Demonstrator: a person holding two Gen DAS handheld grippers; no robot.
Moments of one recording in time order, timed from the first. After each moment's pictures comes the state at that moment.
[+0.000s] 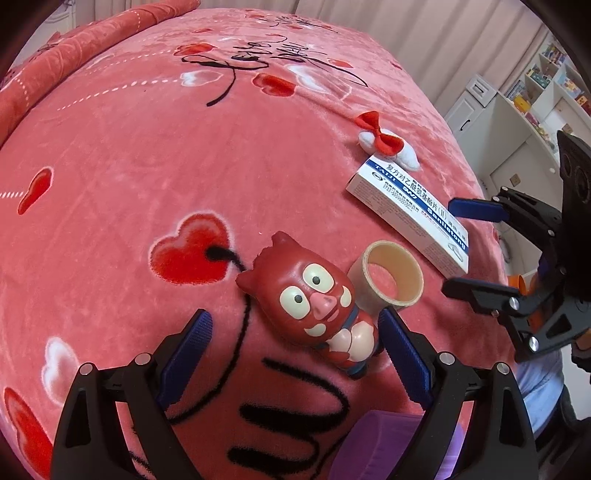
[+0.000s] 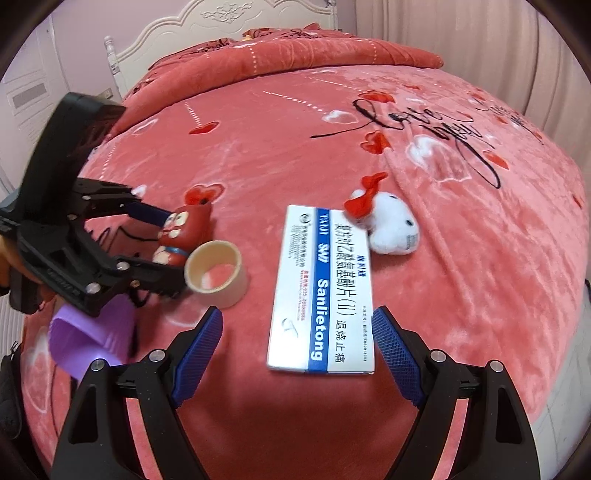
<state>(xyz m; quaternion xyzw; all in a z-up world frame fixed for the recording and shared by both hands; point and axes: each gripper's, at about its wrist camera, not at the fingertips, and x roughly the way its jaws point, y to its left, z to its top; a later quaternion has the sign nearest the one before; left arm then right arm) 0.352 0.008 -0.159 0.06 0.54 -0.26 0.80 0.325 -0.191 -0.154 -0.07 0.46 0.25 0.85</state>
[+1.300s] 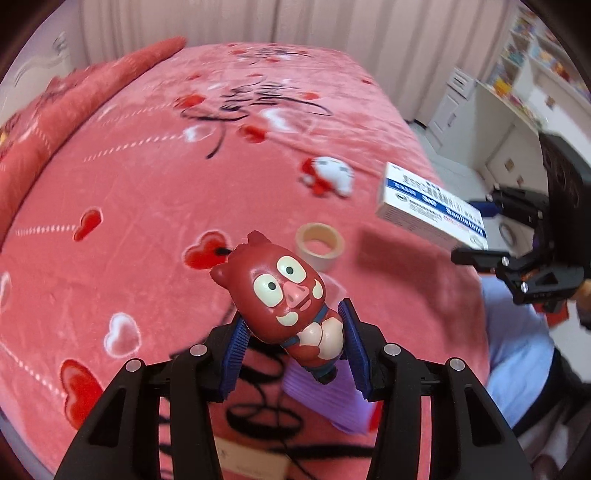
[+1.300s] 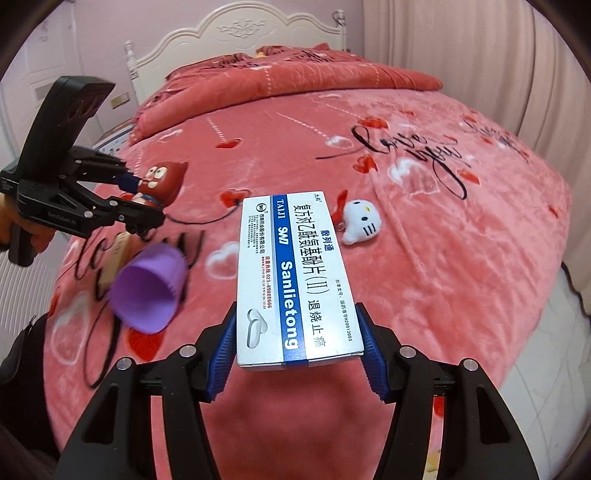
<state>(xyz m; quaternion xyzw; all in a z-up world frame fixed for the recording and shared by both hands) 0.281 -0.002 -0.082 0.12 0.49 -0.26 0.82 0.243 -0.232 -0.093 -0.09 0.42 0.28 0.86</state>
